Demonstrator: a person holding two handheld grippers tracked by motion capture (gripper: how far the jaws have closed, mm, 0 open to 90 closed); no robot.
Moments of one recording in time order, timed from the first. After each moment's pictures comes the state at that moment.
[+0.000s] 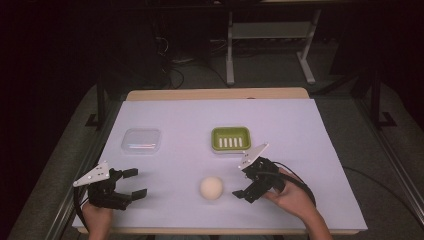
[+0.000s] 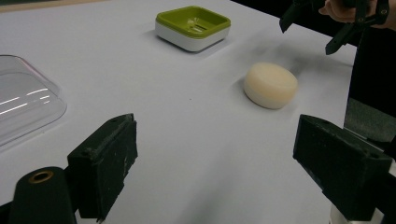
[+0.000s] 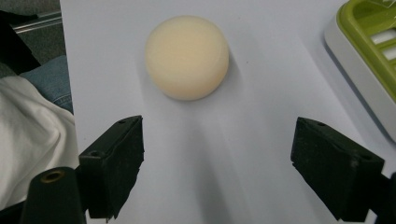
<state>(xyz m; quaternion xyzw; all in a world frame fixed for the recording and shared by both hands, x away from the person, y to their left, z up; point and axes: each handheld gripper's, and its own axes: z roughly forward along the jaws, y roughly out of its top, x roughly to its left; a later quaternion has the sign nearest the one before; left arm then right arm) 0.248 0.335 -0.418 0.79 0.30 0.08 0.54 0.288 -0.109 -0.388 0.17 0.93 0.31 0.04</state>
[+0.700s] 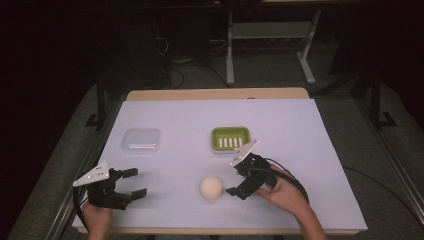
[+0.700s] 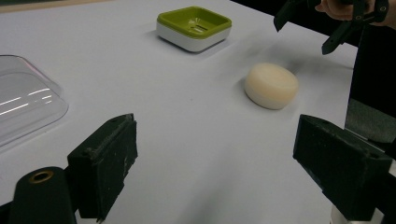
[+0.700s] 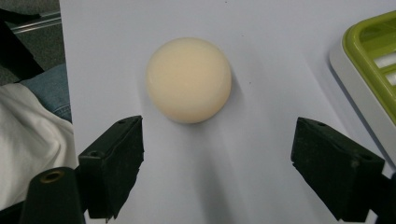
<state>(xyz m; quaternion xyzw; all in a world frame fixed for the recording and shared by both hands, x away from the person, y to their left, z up) 0.248 0.335 -0.418 0.79 0.30 0.08 0.54 0.295 -0.090 -0.384 0.17 0.94 0.31 0.04</state>
